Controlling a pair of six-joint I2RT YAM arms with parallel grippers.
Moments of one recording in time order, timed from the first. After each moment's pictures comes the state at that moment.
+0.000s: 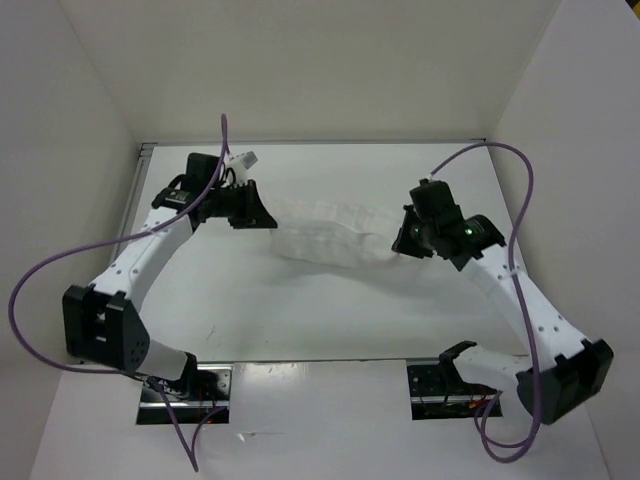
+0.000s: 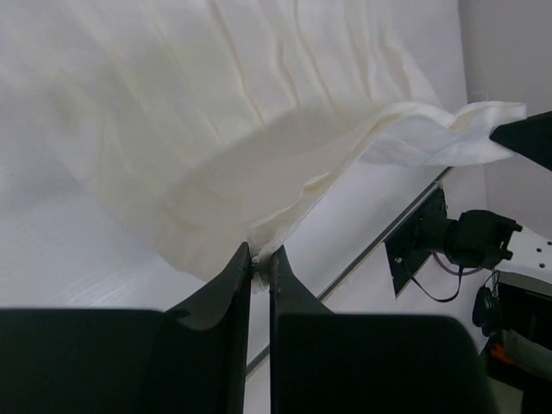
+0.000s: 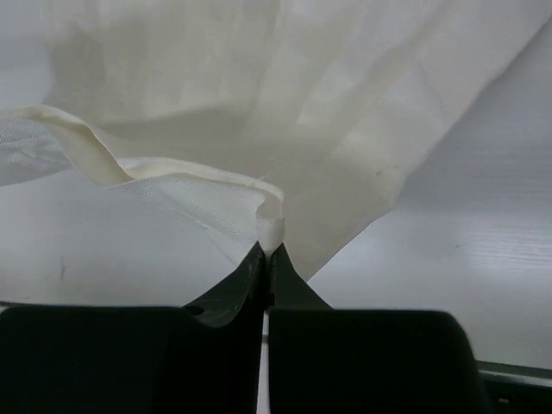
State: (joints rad) left arm -0.22 1.47 1.25 -0.59 0.63 -0.34; right arm 0.44 1.17 1.16 -0.89 0.10 0.64
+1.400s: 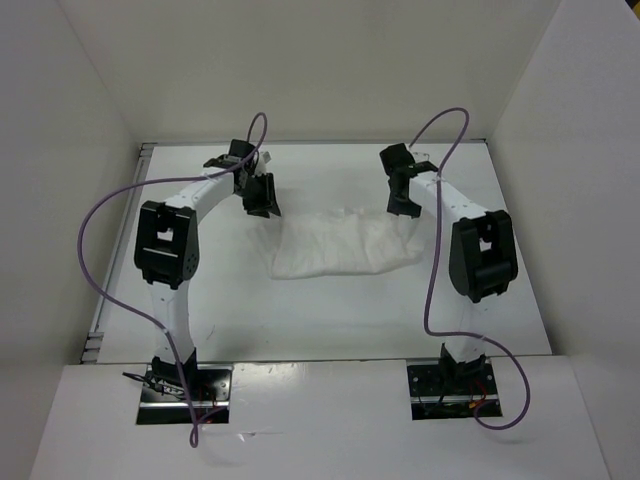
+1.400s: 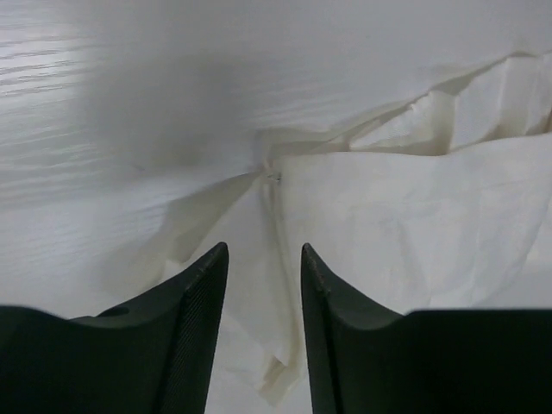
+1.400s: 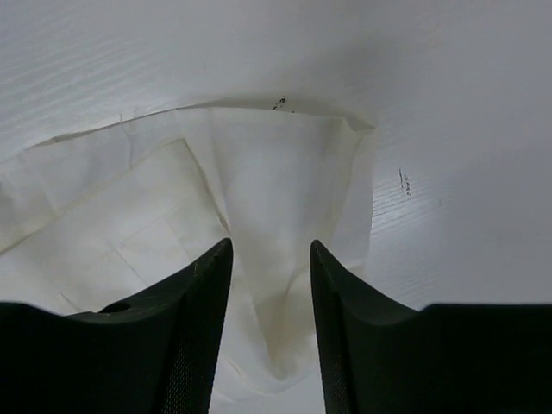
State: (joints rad) left arm -0.21 2.11 1.67 -0.64 0.34 -0.32; right arm 0.28 1.91 1.51 -0.74 0.44 0.50
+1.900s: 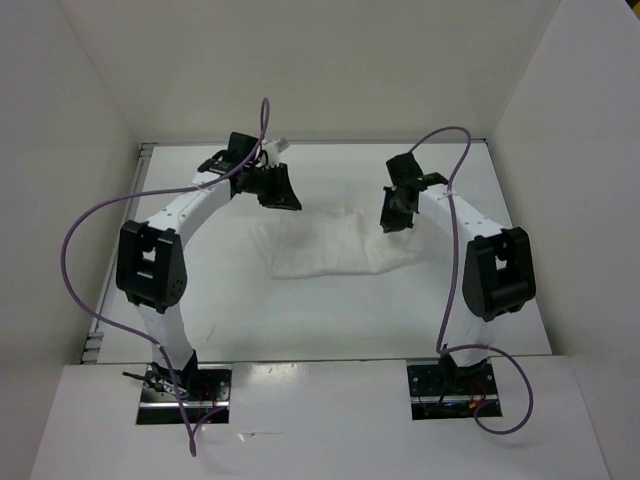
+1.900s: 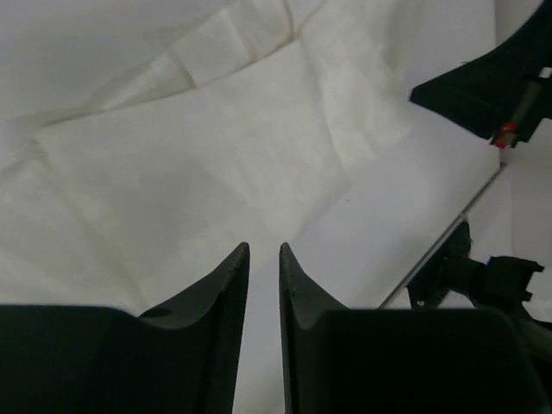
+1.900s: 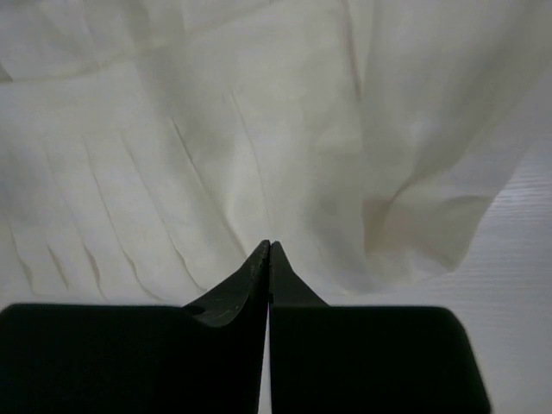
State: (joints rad) left arm -0.27 1.82 1.57 -0.59 0.56 -0.32; right arm 0.29 1.71 1.37 -0.72 0.09 0.49
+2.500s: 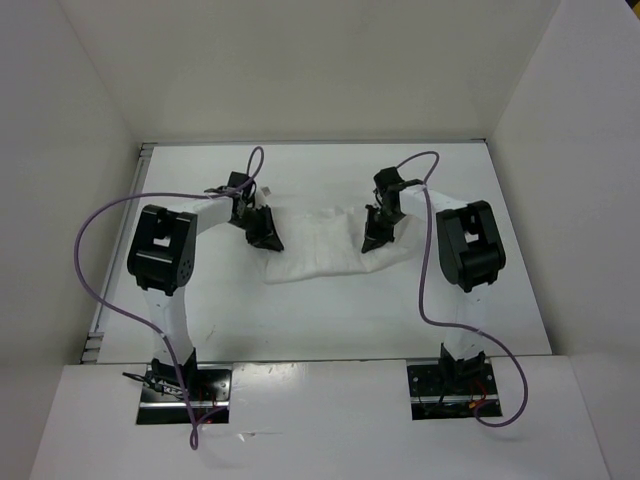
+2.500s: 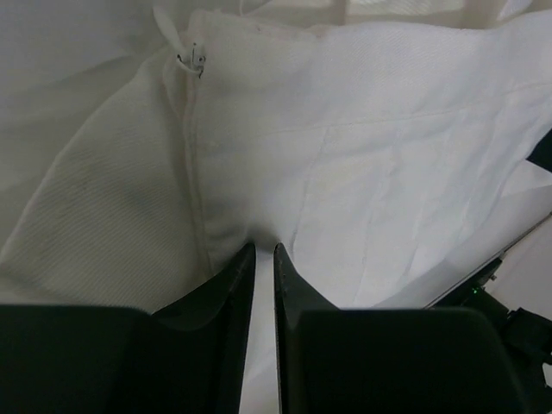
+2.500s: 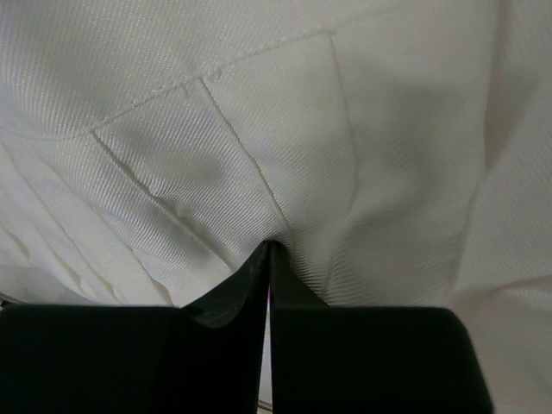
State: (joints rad) left arm -0.21 2.04 1.33 -0.50 0.53 -0.45; right arm 0.29 2.00 1.36 -0.67 -0.26 0.47
